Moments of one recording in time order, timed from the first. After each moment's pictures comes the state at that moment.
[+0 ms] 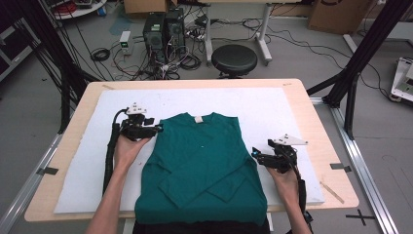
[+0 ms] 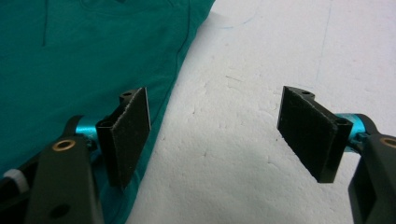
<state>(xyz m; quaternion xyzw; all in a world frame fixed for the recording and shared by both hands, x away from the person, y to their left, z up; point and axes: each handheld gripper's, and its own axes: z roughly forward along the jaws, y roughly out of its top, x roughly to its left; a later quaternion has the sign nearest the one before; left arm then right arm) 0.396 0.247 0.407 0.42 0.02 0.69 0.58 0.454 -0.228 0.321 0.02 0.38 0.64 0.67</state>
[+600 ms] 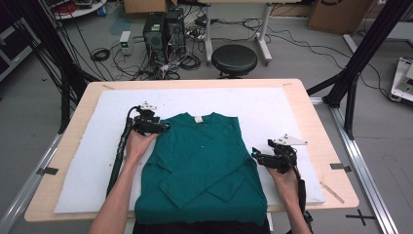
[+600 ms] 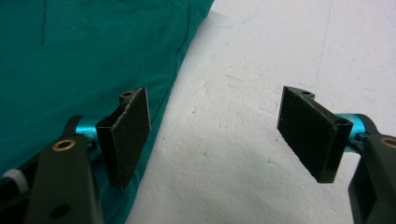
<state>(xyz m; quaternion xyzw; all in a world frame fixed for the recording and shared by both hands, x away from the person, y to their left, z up) 0.440 0.239 0.449 0.44 0.05 0.69 0.57 0.454 -0.228 0.321 0.02 0.38 0.64 0.67</state>
